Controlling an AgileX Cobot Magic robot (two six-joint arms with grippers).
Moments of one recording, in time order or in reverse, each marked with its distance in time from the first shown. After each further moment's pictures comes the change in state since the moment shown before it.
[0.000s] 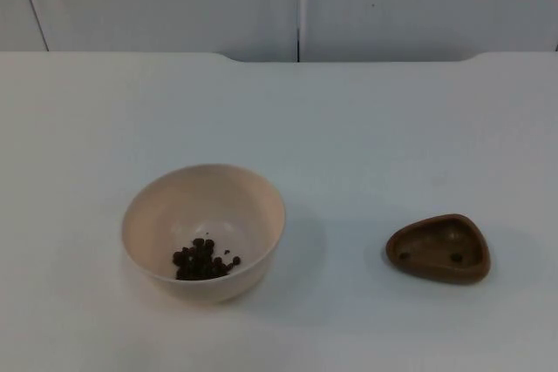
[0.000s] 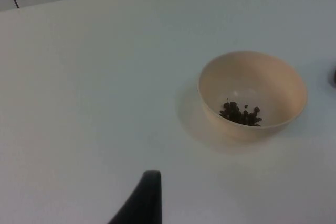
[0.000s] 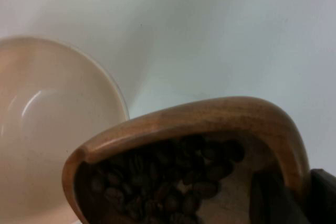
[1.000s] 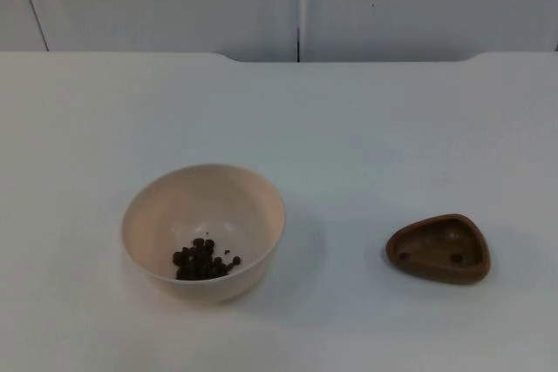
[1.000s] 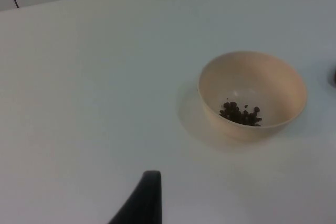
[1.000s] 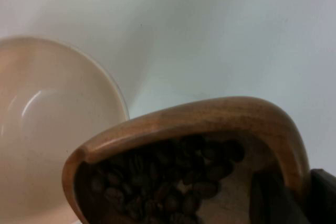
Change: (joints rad) right arm 0.000 0.000 0.000 0.000 0.000 0.000; left arm 0.000 0.000 0.000 0.000 0.000 0.000
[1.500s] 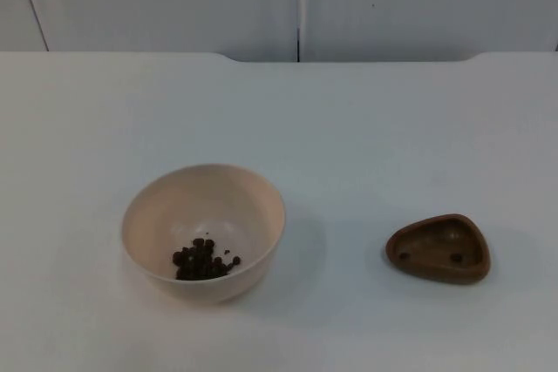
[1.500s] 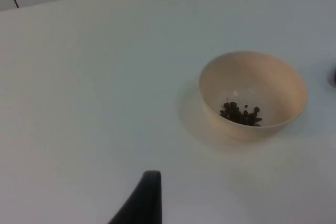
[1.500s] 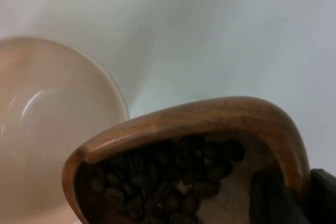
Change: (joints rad) right arm -0.141 0.000 0.000 0.000 0.000 0.000; left arm 0.000 0.000 0.000 0.000 0.000 0.000
